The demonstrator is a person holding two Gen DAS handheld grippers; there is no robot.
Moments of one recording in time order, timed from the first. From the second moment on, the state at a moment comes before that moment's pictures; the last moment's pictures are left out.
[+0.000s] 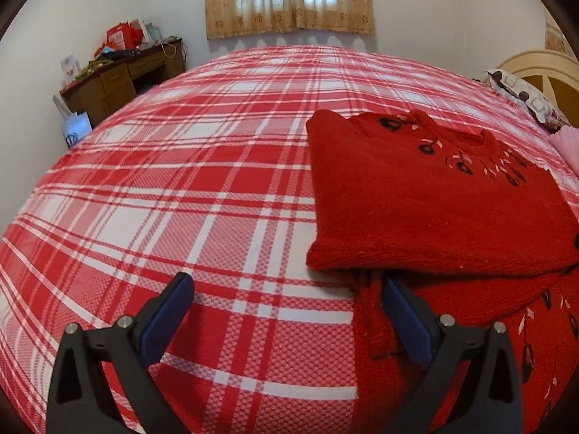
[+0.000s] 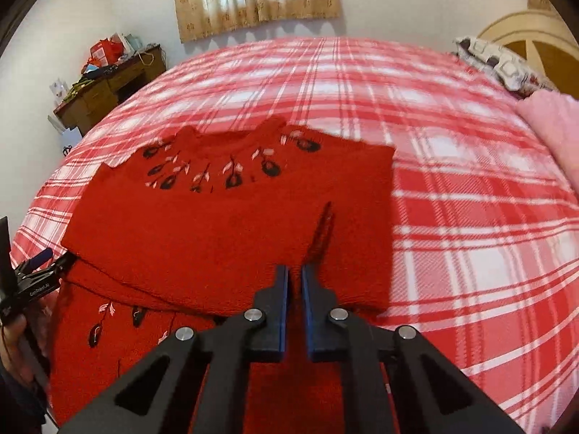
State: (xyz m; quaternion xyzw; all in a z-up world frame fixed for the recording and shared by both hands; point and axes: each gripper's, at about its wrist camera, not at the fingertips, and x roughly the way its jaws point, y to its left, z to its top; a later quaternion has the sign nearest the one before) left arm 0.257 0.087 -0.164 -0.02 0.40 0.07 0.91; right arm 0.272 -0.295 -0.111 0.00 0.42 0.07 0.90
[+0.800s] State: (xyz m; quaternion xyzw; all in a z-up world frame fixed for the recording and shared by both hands) left arm 0.257 0.094 -0.166 -0.04 0.41 0.06 0.91; right arm 0.268 -0.339 -0.131 -0.02 0.42 -0.01 0.91
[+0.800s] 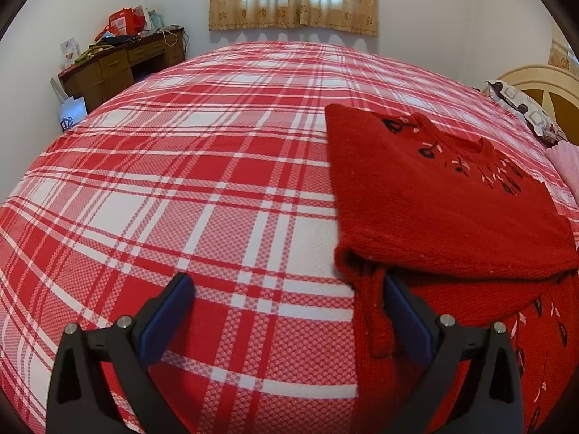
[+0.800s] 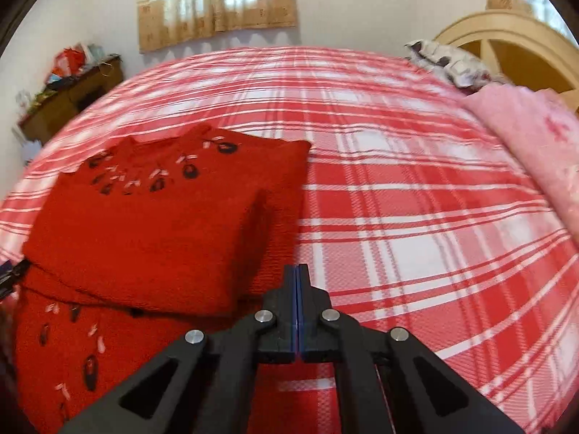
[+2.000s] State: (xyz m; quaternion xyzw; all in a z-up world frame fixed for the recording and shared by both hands) left arm 0.276 0.069 -0.160 0.03 0.40 0.06 0.92; right arm 0.276 -0.297 -0.146 -0.04 0.42 0.07 0.90
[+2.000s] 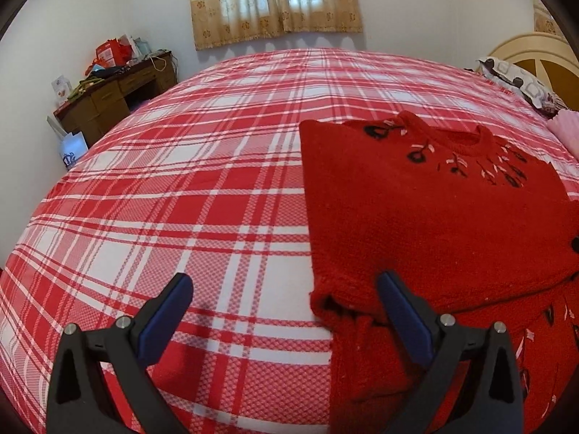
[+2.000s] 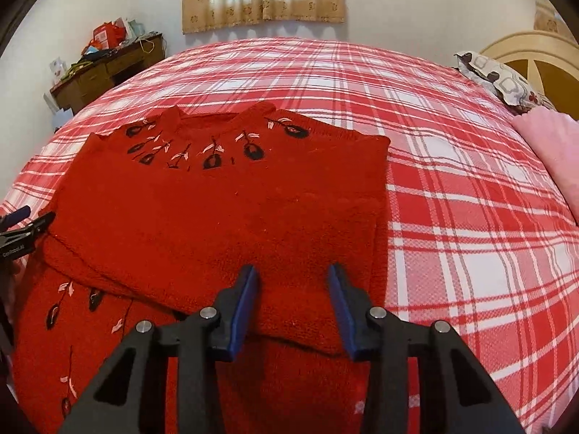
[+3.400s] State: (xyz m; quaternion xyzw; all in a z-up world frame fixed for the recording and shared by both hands) left arm 0.187 0.047 -0.123 0.01 0.38 -0.01 0.92; right arm 0.167 -0.295 -0.131 0.00 0.44 0.12 0.89
